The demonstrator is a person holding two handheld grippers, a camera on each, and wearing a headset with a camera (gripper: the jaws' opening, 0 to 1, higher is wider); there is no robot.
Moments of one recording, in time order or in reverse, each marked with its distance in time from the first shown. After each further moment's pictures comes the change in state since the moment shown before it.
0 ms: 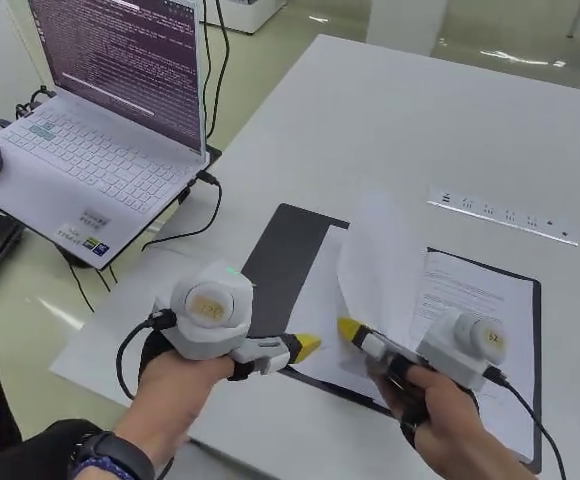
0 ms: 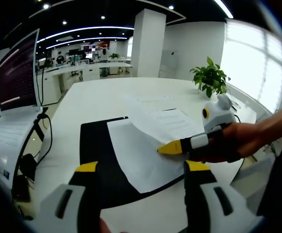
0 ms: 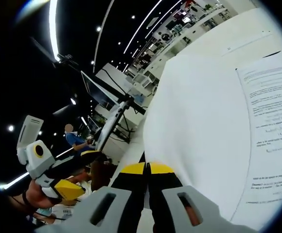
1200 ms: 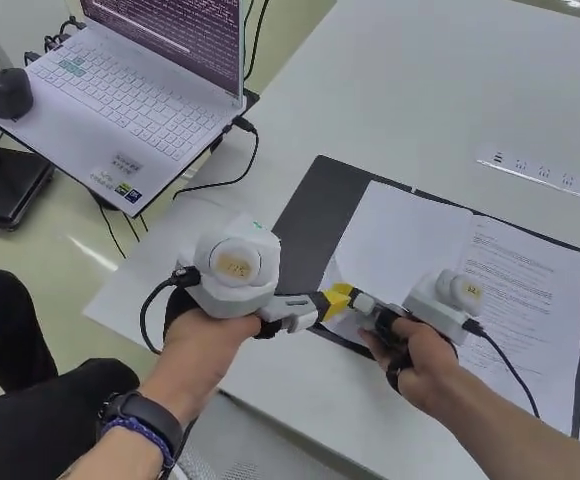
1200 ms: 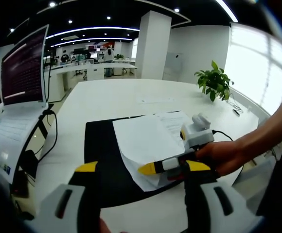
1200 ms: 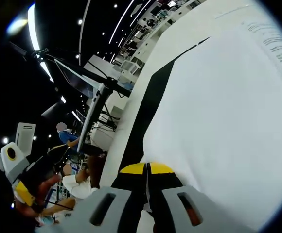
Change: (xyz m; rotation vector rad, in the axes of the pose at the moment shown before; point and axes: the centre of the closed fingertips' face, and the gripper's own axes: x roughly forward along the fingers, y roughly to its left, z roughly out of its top) left arm -0.003 0.010 0.000 -0.038 -0.017 0.019; right arm 0.063 -0.039 -0.047 0.111 0.119 -0.071
